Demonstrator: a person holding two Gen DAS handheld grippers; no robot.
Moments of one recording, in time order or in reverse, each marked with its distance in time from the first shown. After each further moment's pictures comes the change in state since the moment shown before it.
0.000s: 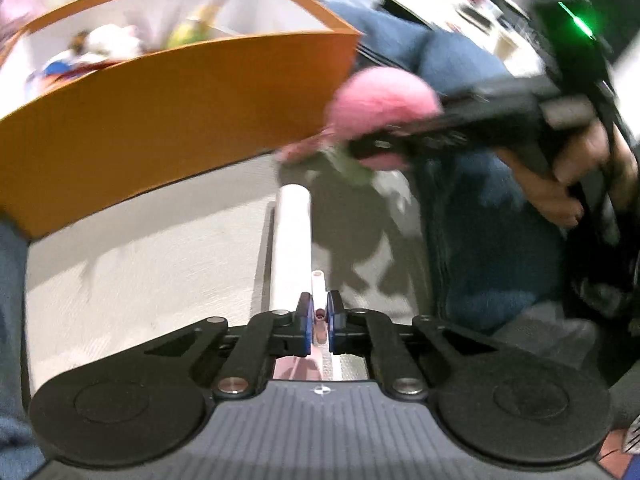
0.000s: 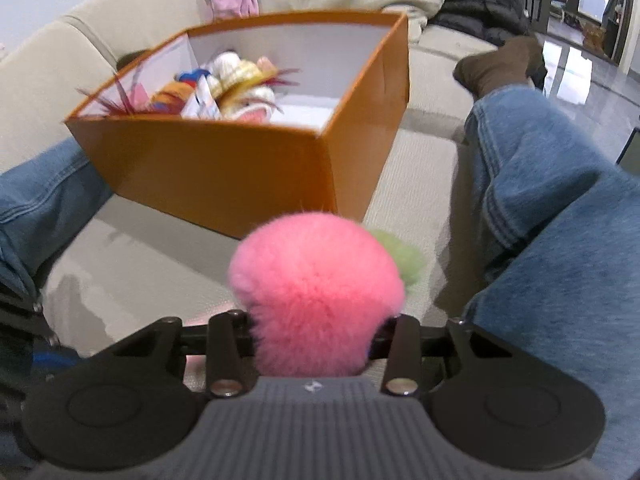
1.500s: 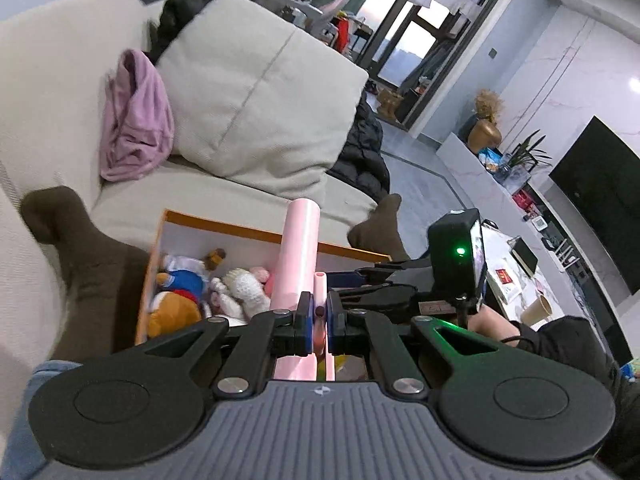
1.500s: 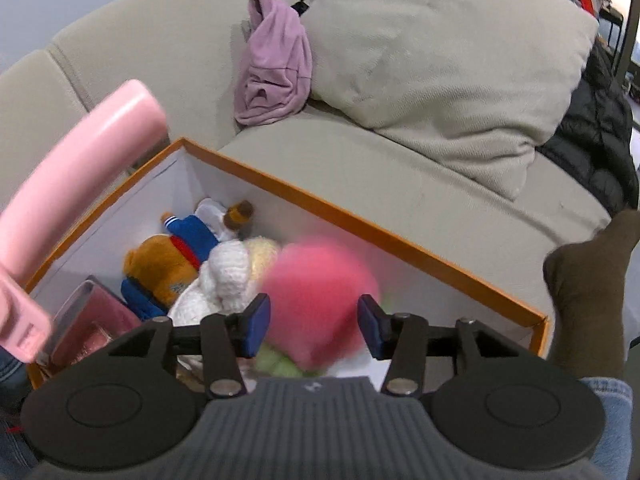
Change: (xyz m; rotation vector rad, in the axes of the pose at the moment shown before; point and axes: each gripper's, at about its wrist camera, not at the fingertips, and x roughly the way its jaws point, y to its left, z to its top) left arm -0.109 0.118 0.142 -0.349 -0.443 0.005; right arm 0.112 0.003 0.218 -0.170 -0.009 0.097
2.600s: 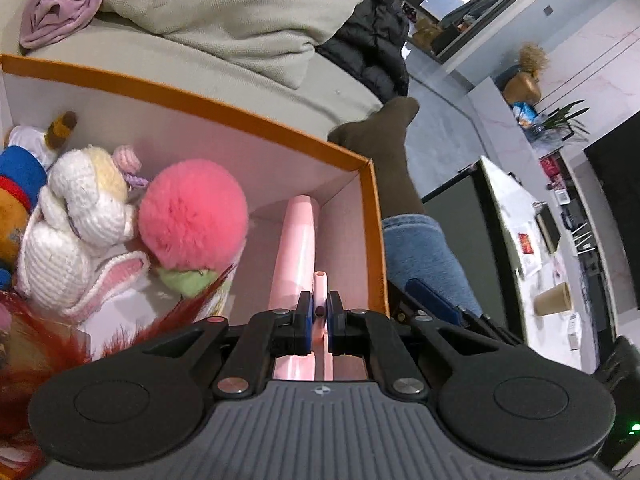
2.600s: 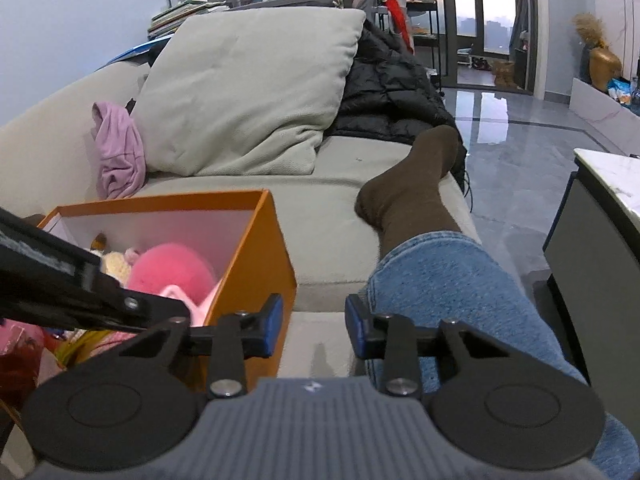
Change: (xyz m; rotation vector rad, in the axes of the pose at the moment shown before) left arm 0.186 -0.062 -0.035 -0.171 0.264 0.037; right arm -0.082 -0.064 -0.125 0.352 -0.257 -0.300
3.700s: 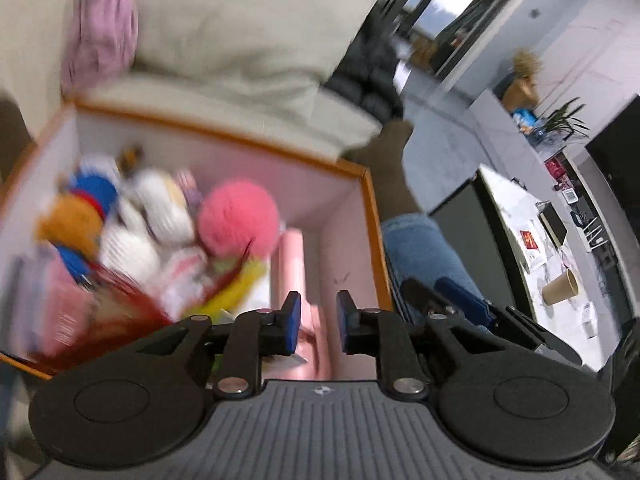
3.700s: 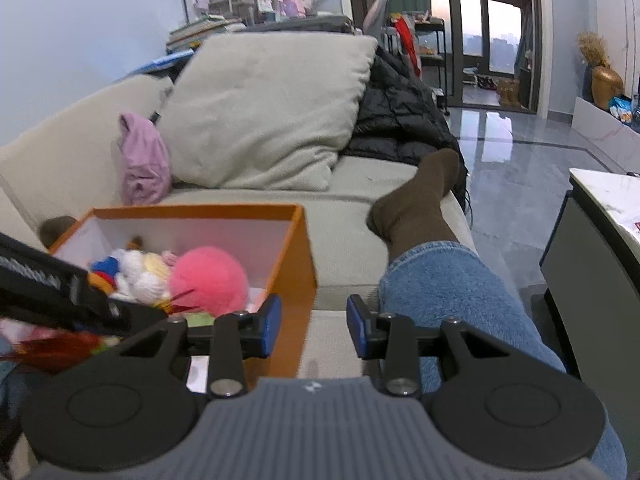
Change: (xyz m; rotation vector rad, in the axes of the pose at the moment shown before) left arm -0.092 -0.004 -0.039 0.109 -0.139 0.074; right arm -0.063 0.022 -0.007 -0.029 -0.077 0.031
